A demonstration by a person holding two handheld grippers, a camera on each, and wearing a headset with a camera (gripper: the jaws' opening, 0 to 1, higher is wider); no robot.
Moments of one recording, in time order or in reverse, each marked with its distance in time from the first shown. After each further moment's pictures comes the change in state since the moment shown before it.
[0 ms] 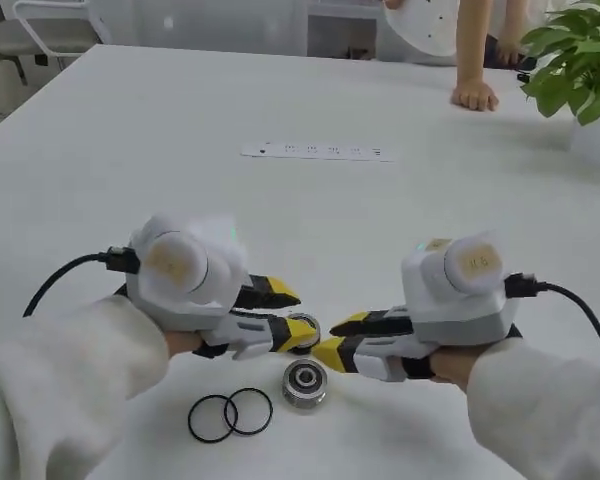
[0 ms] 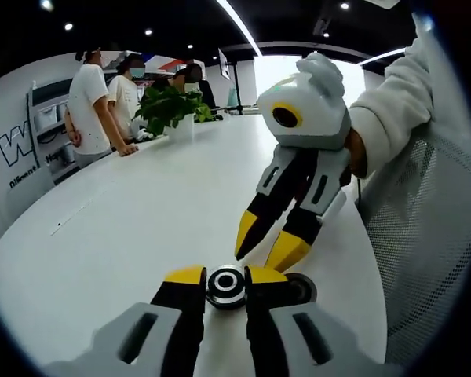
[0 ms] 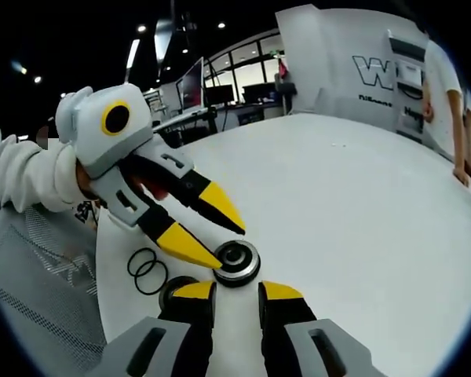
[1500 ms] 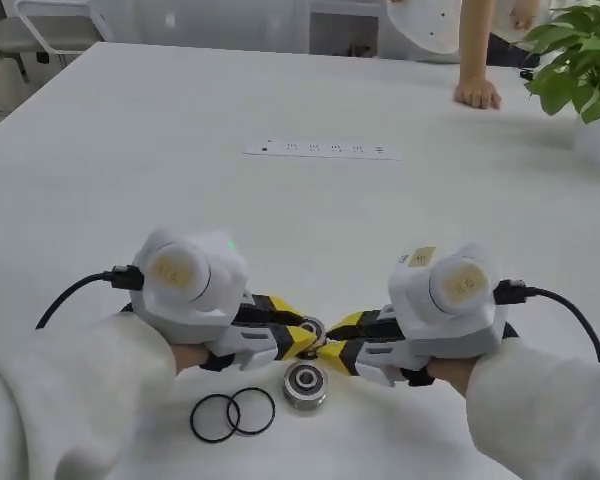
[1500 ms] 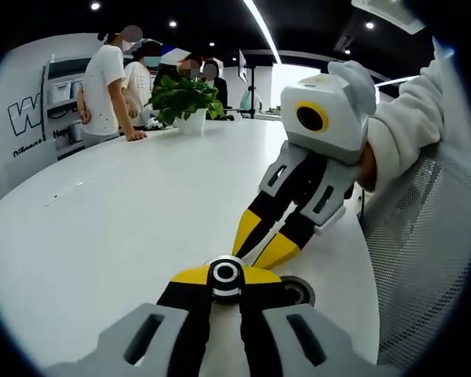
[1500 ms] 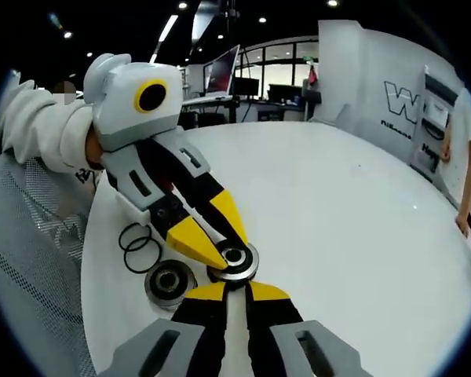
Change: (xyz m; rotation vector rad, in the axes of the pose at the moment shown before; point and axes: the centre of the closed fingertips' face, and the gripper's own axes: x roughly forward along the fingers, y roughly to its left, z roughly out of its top) left arm 0.003 -0.004 -0.007 -0.129 -0.019 0.005; right arm 0.005 -0.003 -0.004 -0.224 0.046 -0.018
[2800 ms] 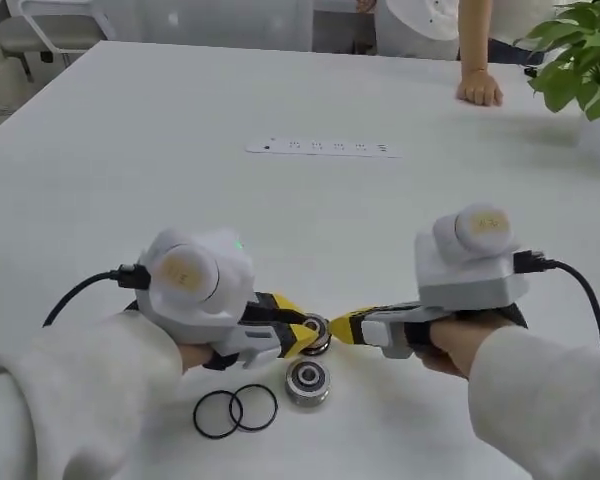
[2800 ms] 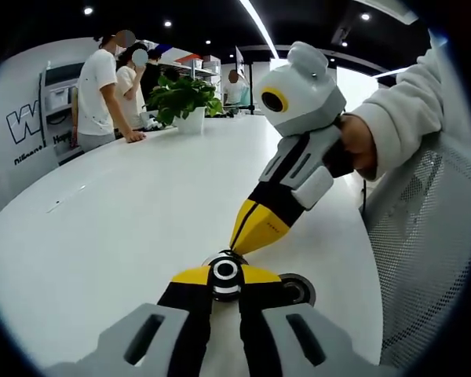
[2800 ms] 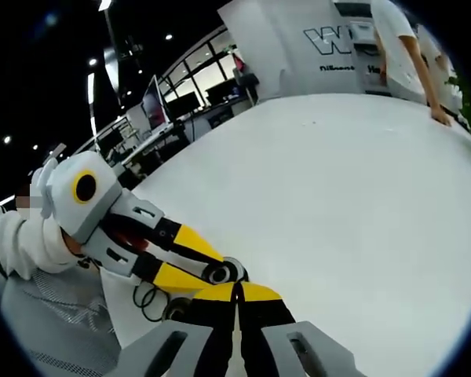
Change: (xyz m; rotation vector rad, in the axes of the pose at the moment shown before) left arm 0.001 -0.001 -0.001 0.043 0.016 0.017; right arm -0.007 -0.010 0.011 0.493 -0.049 -0.006
